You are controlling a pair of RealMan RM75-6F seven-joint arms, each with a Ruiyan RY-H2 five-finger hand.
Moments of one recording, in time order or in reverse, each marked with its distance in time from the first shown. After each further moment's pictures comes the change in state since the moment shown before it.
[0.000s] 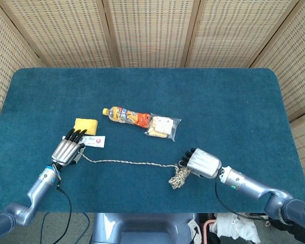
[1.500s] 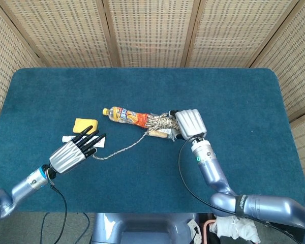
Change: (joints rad) left arm -0.083 0.101 0.114 0.081 0.412 0.627 -0.020; right arm 0.200 0.004 0.505 -0.693 1.283 -0.095 -0.847
